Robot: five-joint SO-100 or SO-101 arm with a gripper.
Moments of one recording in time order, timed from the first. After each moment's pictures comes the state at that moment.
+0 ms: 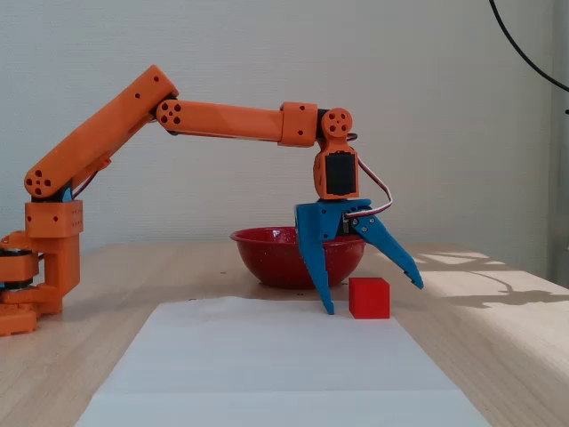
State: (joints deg) arm 5.1 43.3 40.3 80.9 -7.8
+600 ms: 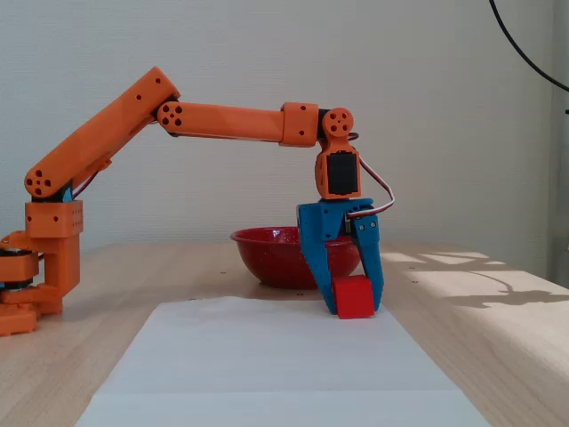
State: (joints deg) arm 5.1 43.1 39.2 80.9 -7.9
